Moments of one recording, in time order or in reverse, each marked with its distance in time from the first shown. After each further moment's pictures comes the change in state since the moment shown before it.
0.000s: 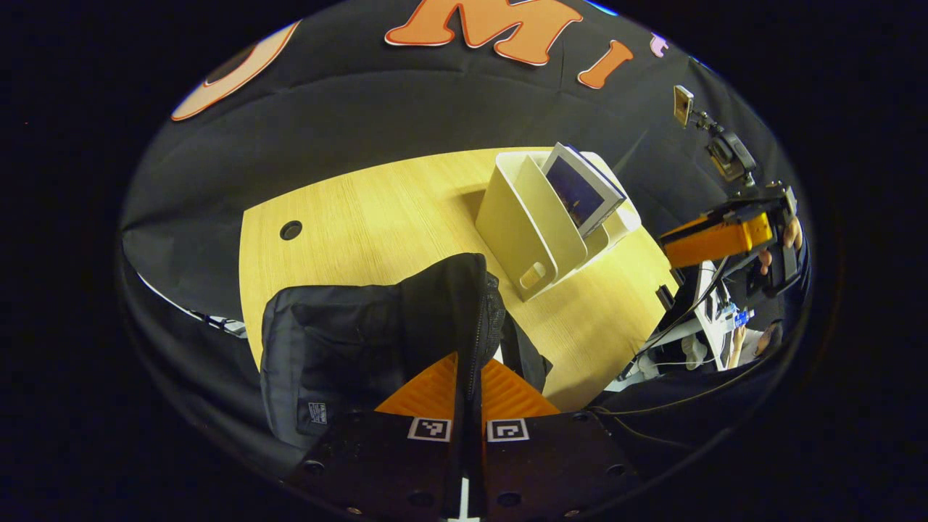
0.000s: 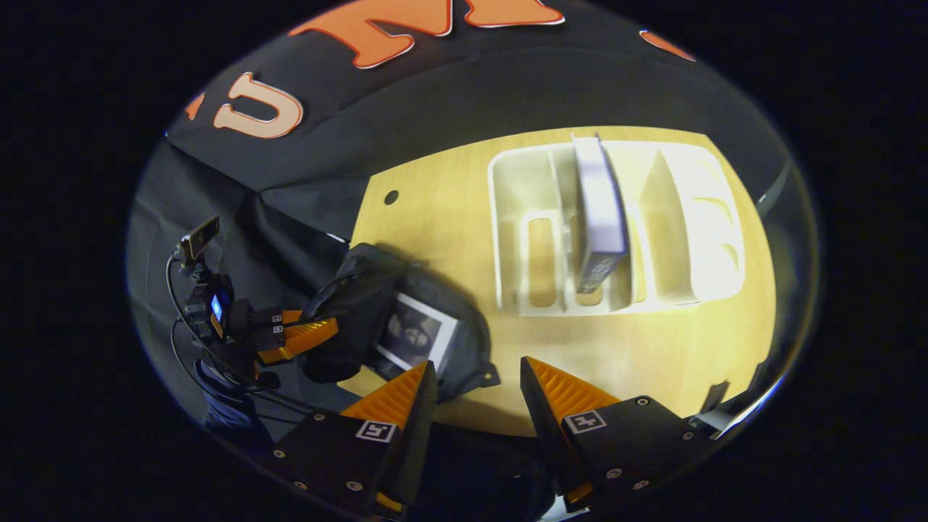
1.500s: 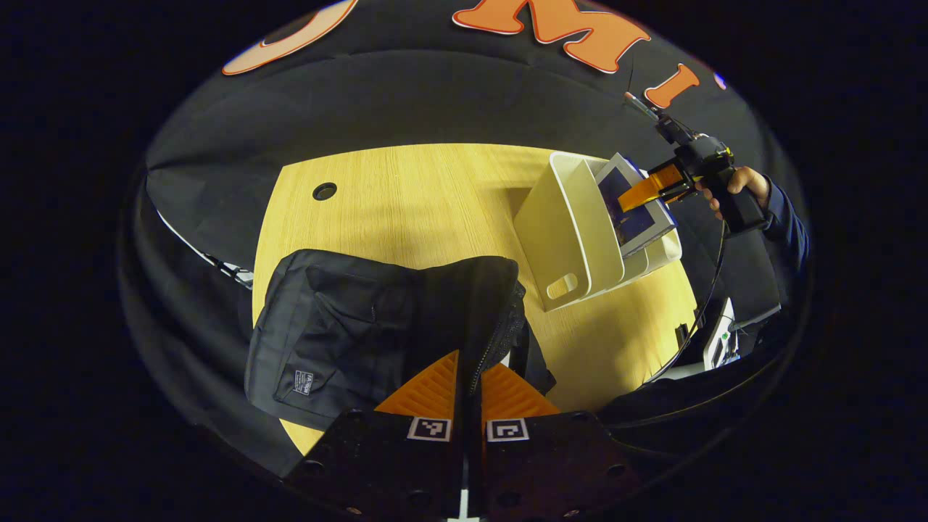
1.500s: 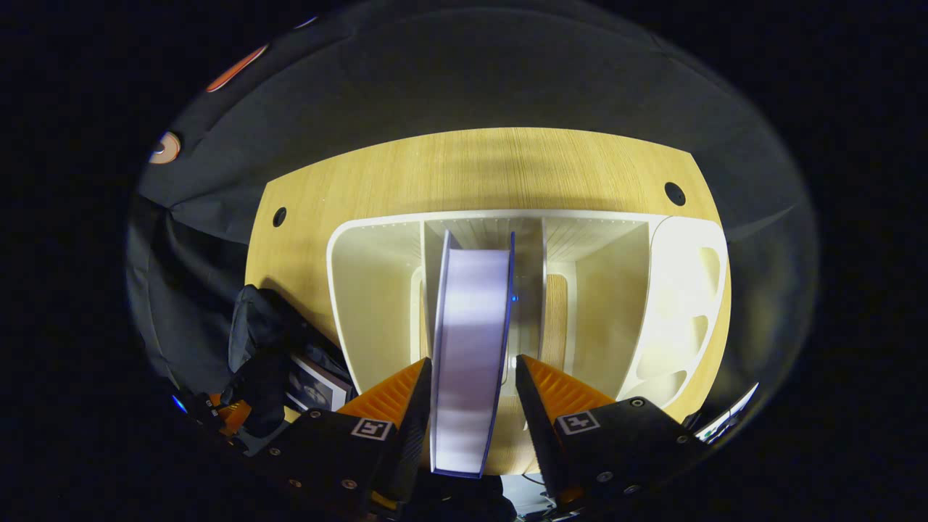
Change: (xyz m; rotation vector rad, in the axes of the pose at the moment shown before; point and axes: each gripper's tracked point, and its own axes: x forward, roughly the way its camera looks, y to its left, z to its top) left arm 0.016 0.002 -0.006 -0.197 0.029 0.115; right arm 0.120 -0.115 0.116 0.021 0.158 -0.240
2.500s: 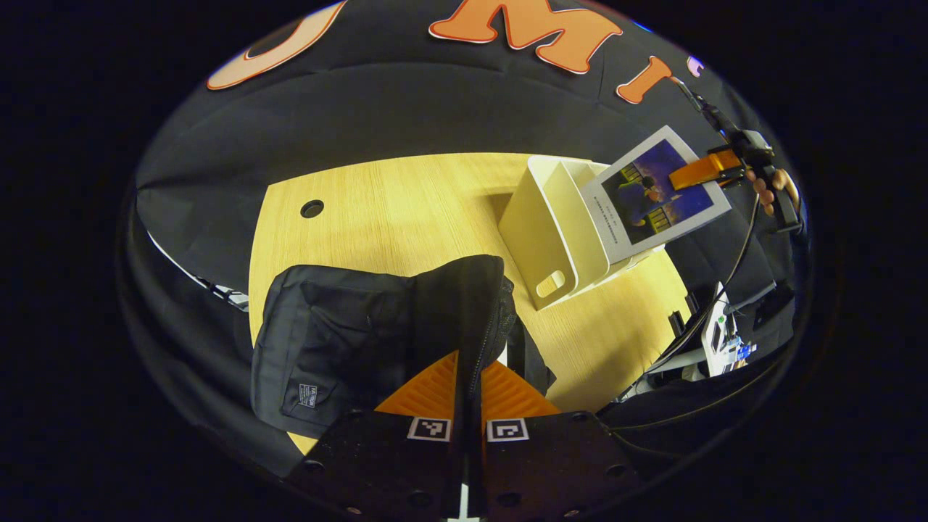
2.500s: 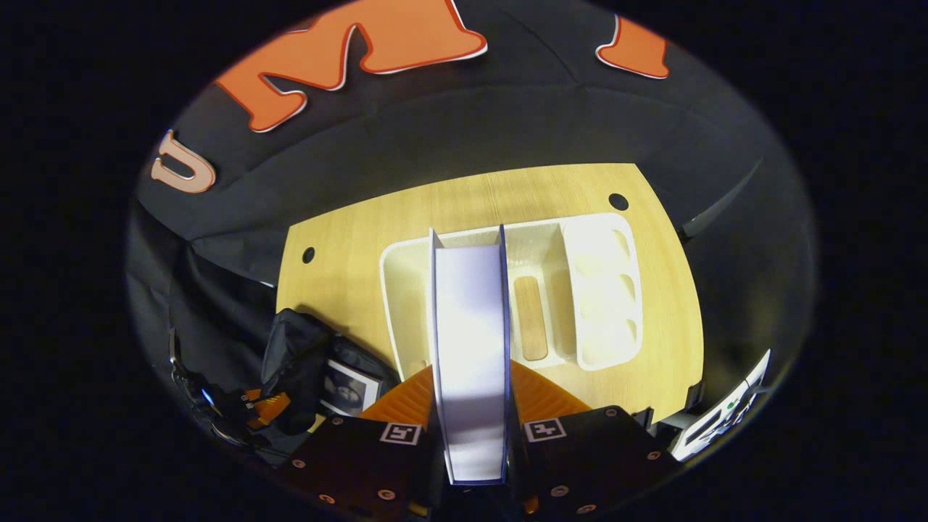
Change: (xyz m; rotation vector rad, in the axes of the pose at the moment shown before) left arm -0.011 0.002 0.001 0.088 -0.045 -0.058; right arm -0.142 0.007 -0.044 0.095 -0.224 0.017
